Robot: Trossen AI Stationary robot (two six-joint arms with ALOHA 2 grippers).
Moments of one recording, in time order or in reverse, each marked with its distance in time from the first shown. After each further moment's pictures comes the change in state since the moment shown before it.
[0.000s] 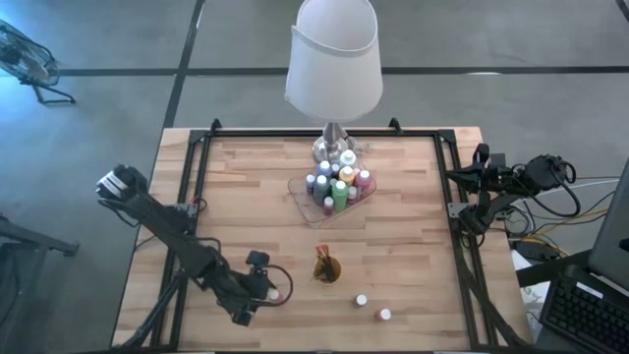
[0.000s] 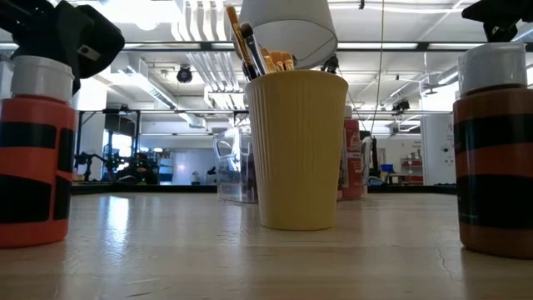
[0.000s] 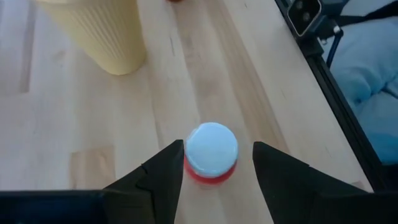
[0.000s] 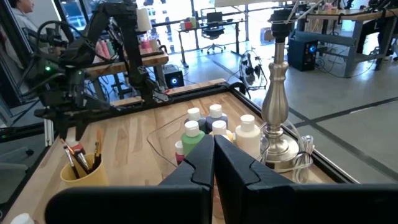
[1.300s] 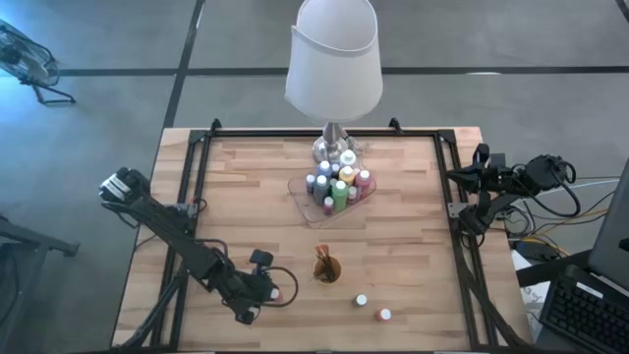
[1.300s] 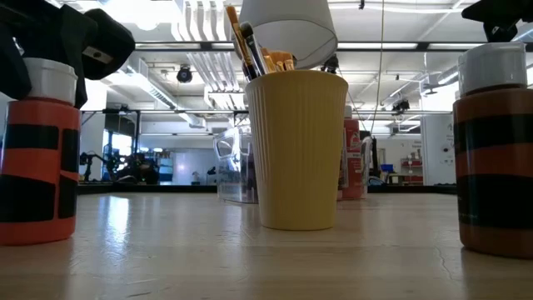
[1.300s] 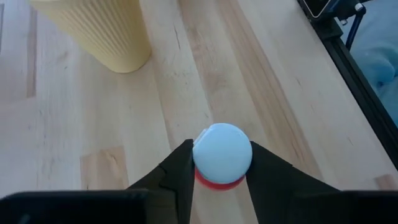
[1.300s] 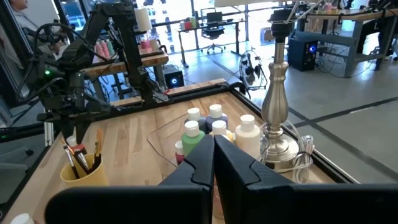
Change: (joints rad) left arm 0.025 0.046 0.034 -0.041 0.003 0.068; right arm 0.000 0.000 0.000 0.000 0.000 0.000
